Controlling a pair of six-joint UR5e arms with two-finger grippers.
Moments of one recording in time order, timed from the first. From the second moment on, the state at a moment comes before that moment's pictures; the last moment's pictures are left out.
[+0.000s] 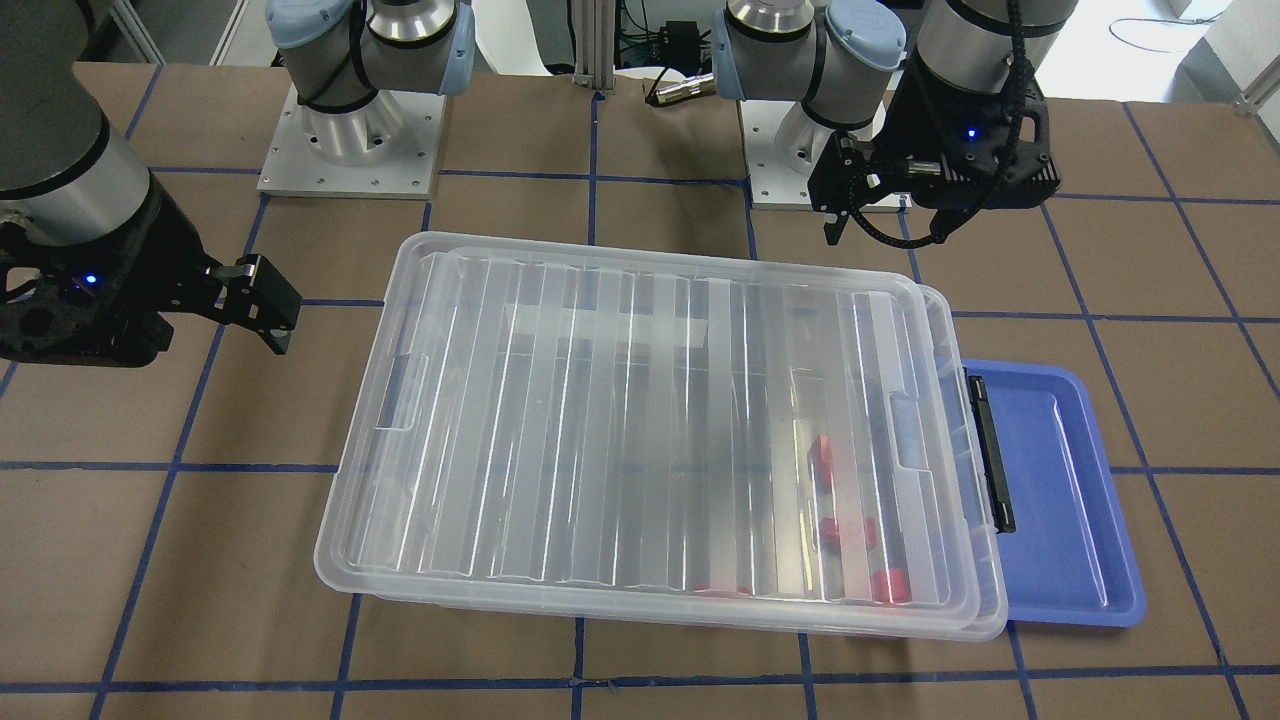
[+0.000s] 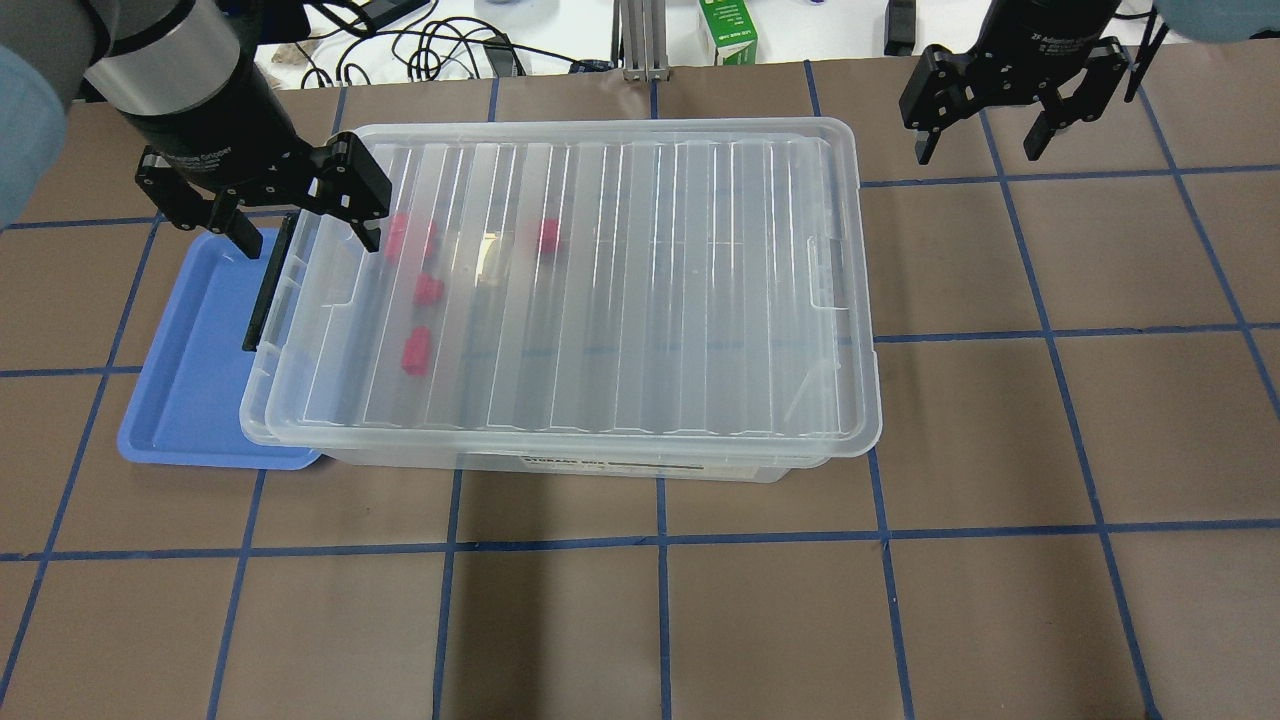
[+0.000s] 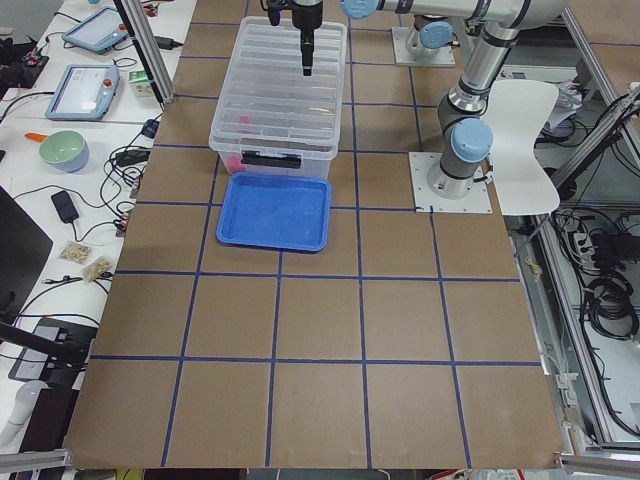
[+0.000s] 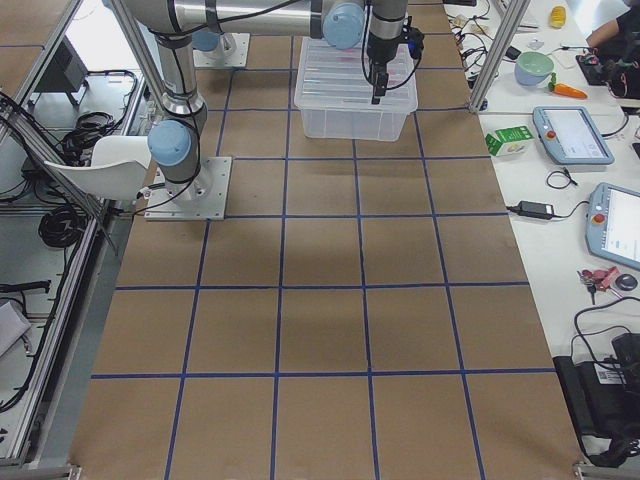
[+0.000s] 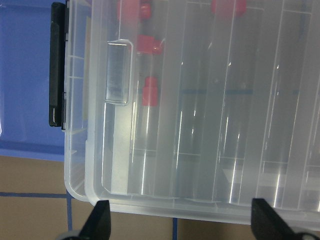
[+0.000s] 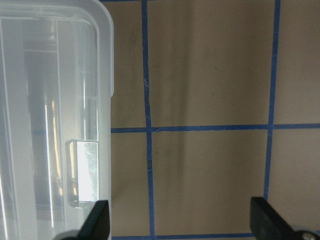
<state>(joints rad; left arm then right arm) -1.56 -1.55 -1.53 -1.63 1.60 -0.02 1.50 -1.39 1.37 -1.51 -1.55 -0.01</state>
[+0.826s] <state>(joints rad) -1.56 -1.55 -1.53 -1.63 1.59 -0.03 1.60 -1.48 1.47 -1.49 -1.62 0.22</state>
